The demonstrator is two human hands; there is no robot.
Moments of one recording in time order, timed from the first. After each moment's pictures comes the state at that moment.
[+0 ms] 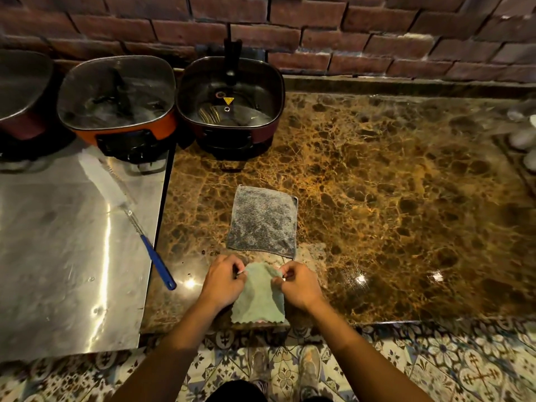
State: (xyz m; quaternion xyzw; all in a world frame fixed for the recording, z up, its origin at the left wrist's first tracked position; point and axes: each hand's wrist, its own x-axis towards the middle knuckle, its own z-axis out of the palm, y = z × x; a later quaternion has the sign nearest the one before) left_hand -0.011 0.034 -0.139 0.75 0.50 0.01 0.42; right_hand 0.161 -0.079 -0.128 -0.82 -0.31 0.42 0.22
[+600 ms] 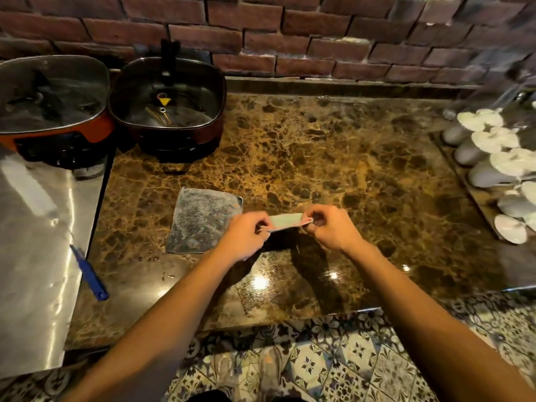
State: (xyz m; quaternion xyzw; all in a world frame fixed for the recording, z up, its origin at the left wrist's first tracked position) left_hand 0.175 0.009 -0.059 0.84 0.34 0.05 0.43; right_hand 0.364 -0.117 -0.031 -0.83 -0.44 0.28 0.21
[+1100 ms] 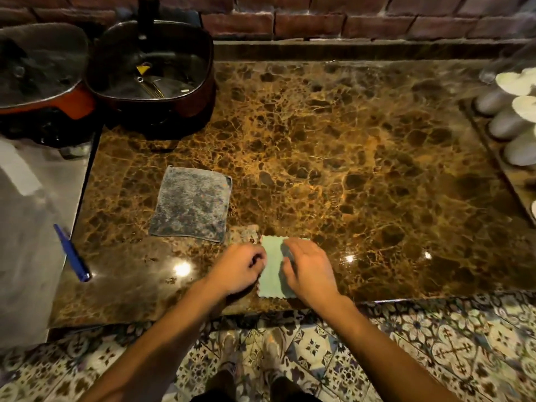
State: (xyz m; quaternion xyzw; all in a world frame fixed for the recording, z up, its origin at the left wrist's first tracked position) left_hand 0.161 -0.059 -0.121 0.88 0.31 -0.08 0.36; right_hand 0.310 -0.194 -0.133 -0.81 -0.54 0.17 0.13
